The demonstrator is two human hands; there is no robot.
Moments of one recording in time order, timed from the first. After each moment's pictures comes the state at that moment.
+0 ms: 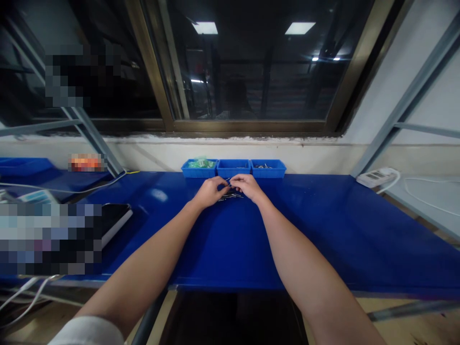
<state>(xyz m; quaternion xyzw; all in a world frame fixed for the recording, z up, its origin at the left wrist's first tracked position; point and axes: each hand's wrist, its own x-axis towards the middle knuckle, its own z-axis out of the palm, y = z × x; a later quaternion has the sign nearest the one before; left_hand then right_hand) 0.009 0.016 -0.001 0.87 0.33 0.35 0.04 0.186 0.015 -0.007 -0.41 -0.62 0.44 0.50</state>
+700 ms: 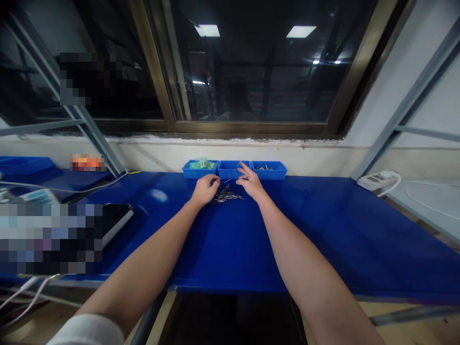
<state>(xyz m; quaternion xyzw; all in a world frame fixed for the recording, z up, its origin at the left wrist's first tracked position) -0.002 0.028 -0.006 0.79 0.46 0.41 0.04 0.190 0.024 -0.004 -0.44 -0.62 0.35 0.55</state>
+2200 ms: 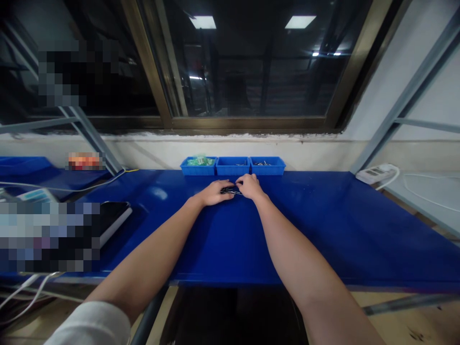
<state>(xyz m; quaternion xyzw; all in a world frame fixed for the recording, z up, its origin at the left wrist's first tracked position) 0.012 0.028 -0.014 0.92 0.31 0.21 0.09 0.200 0.032 -0.029 -0.59 -0.75 0.06 0.28</state>
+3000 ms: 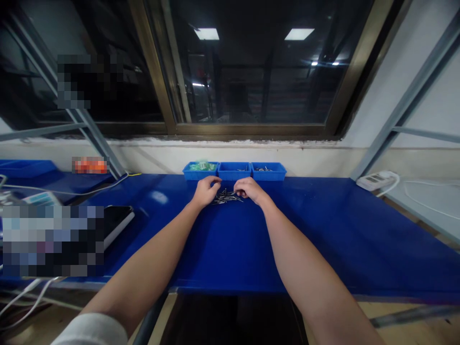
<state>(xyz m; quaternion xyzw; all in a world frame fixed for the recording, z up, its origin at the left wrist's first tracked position) -0.002 0.029 -0.008 0.78 0.44 0.44 0.08 0.192 0.012 0.001 -0.43 -0.62 0.51 0.42</state>
